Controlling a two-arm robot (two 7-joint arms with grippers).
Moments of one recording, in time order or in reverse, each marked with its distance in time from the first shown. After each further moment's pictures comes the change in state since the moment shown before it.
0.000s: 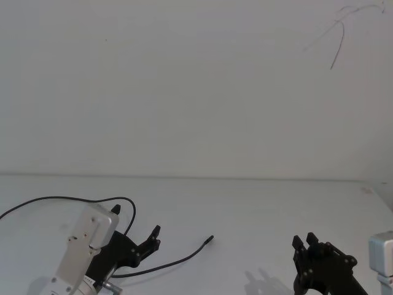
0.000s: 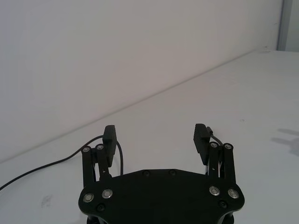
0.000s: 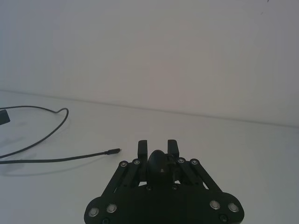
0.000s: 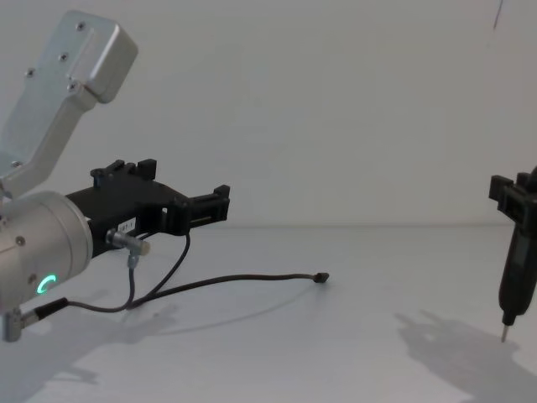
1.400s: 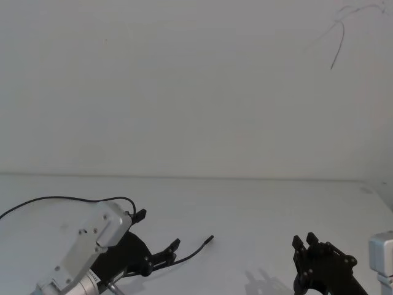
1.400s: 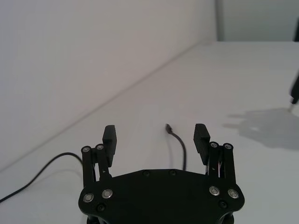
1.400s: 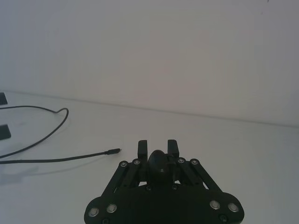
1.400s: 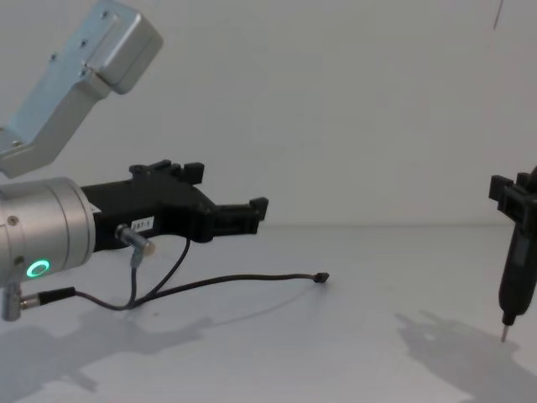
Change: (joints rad) left arm -0.070 0.066 0.029 0.014 -0.049 0.014 -0.243; right arm 0.000 0.000 0.000 0.000 0.000 0.000 0.000
